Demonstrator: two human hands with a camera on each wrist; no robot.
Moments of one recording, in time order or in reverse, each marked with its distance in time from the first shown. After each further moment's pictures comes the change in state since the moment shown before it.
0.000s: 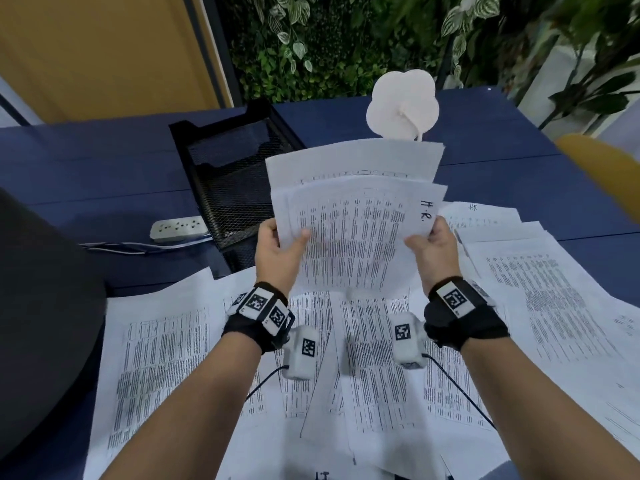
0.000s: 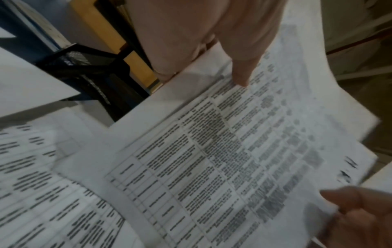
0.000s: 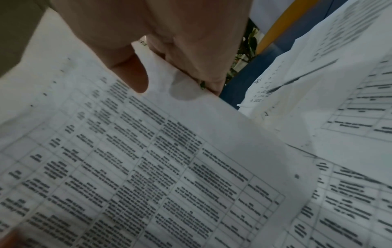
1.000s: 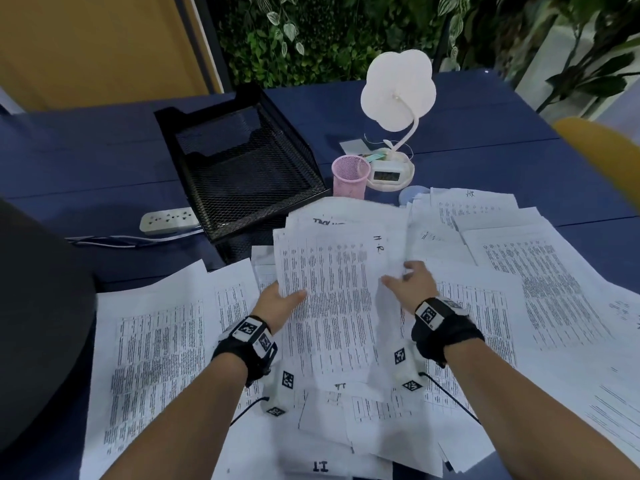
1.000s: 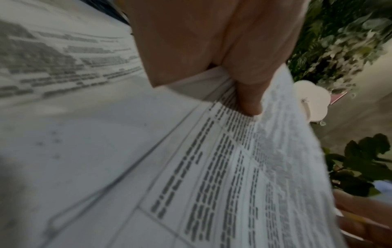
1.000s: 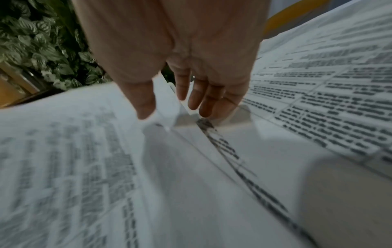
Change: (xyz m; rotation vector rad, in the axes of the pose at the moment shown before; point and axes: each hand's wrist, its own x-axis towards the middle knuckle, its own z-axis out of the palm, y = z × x) left_hand -0.032 -0.064 -0.033 0.436 -0.290 -0.400; right_hand 0.002 0.100 -0.015 -0.631 -0.108 0.312
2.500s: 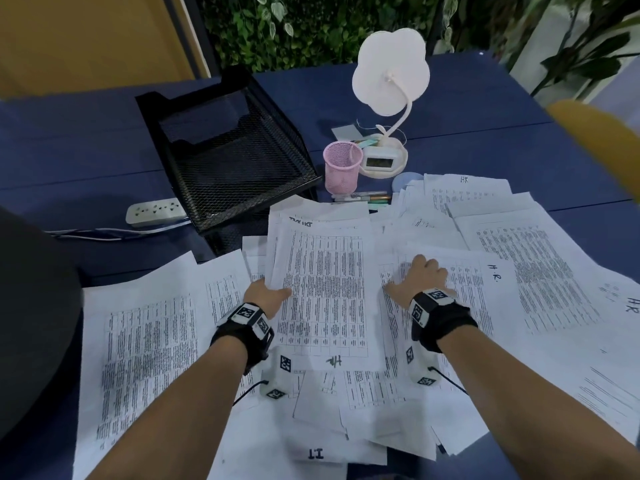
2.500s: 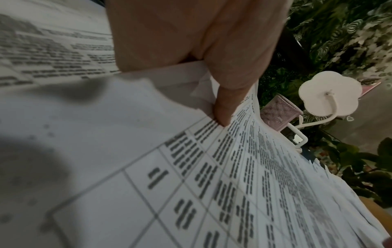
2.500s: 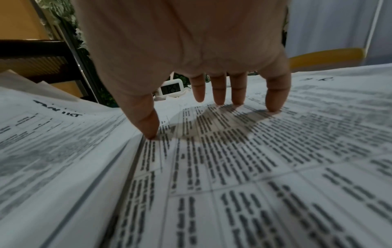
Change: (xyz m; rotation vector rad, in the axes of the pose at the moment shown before) left_hand 0.045 -0.036 -0.001 0.271 0.071 -0.175; right_hand 0.005 0.019 -0.002 -0.660 0.096 0.111
